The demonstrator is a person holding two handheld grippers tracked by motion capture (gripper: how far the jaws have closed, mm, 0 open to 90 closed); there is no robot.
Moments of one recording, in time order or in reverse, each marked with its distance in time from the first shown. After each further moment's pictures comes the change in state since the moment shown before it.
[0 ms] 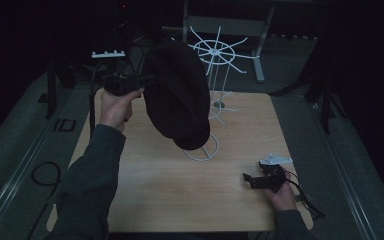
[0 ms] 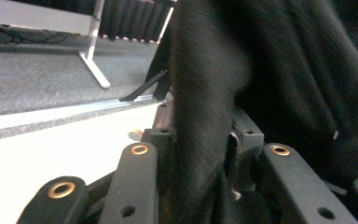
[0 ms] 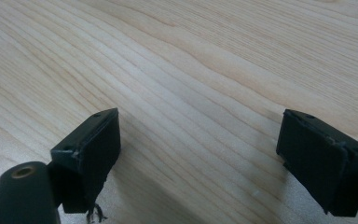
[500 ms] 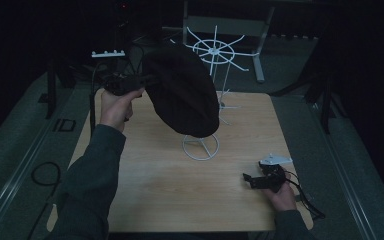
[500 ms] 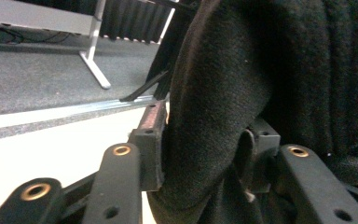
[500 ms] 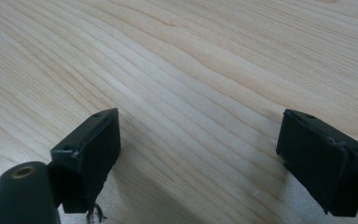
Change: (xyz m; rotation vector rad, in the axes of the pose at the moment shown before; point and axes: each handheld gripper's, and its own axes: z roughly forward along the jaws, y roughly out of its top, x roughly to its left) left arm 0.001 0.000 0.001 0.007 -0.001 -0.005; right arm 0.000 0.000 0.000 0.001 0.001 0.001
